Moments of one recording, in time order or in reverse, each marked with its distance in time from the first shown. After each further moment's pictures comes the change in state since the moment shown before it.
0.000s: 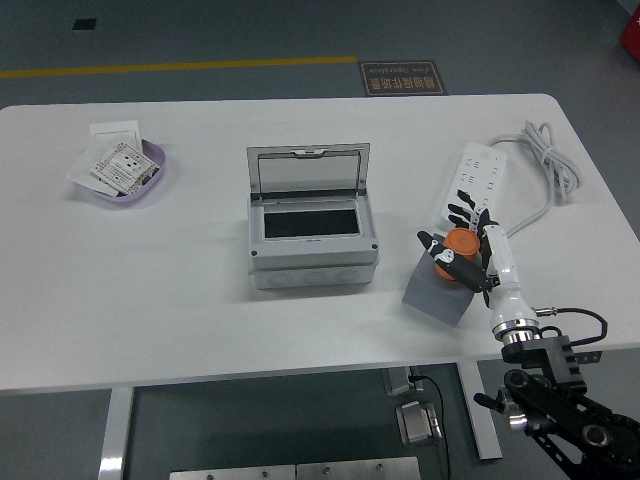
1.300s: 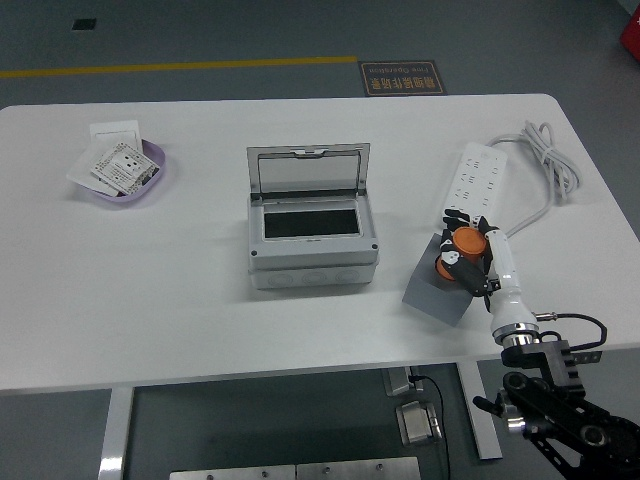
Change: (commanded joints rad) left arm -0.007 0.000 0.078 0.000 -0.086 0.018 -0.043; right arm 0.001 0.004 -0.010 -0.017 0.026 -0.019 0.008
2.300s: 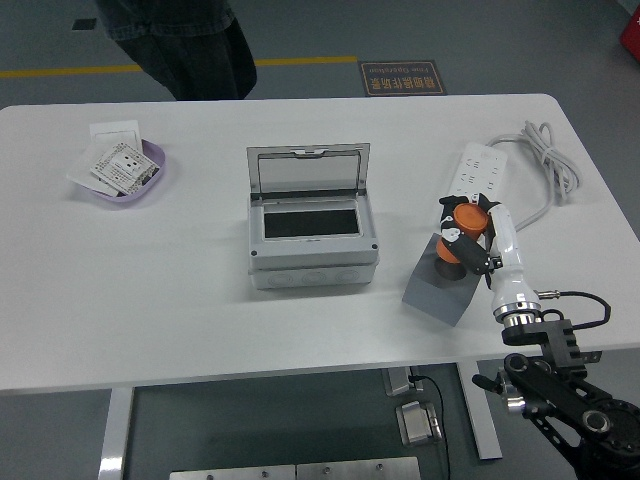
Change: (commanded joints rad) left arm -0.003 0.001 0.009 0.000 -0.015 0.023 -0.030; right arm 0.051 -0.008 0.027 0.052 -0.060 -0.004 -0.036
